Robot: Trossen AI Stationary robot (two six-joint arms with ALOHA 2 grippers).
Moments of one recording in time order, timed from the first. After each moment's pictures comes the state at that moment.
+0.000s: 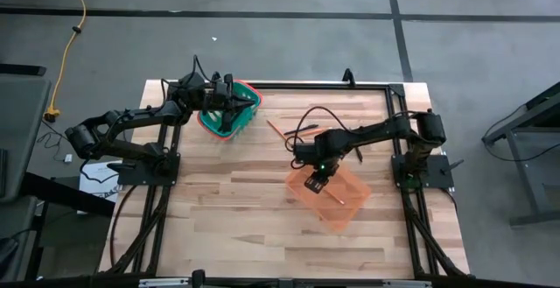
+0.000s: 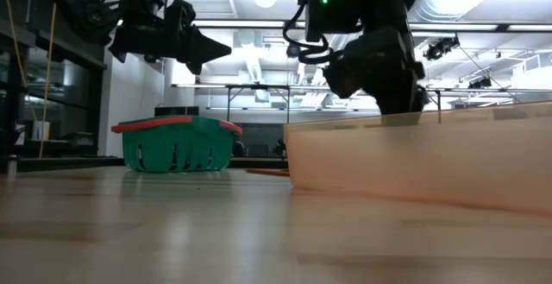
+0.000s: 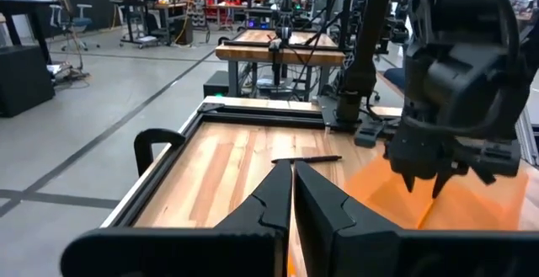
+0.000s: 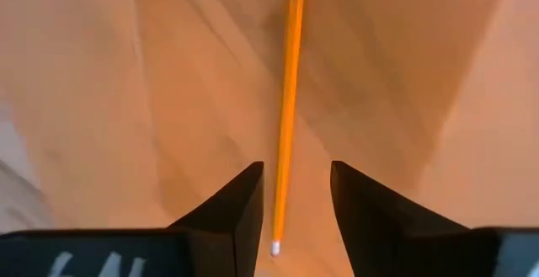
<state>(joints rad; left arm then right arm) 0.84 1.25 0.53 0.62 0.66 0.04 0.01 1.82 1.28 -0.99 -0.24 0.63</state>
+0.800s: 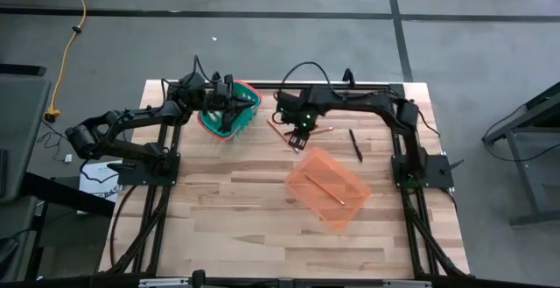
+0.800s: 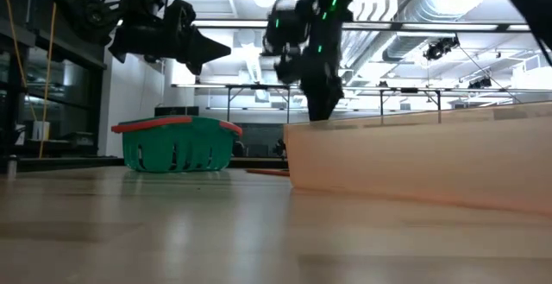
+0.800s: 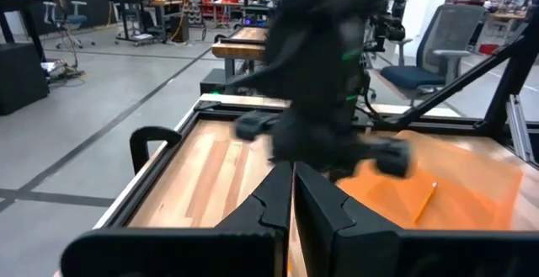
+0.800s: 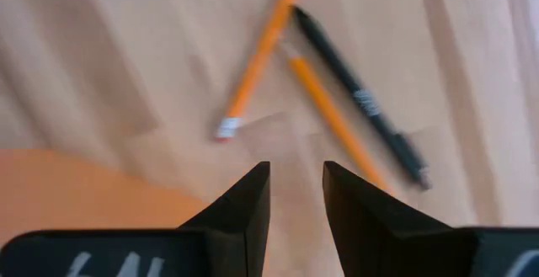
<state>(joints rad) 0.84 1.25 0.53 0.61 0.67 0.05 -0.31 2.06 1.71 -1.10 -0.05 0.06</state>
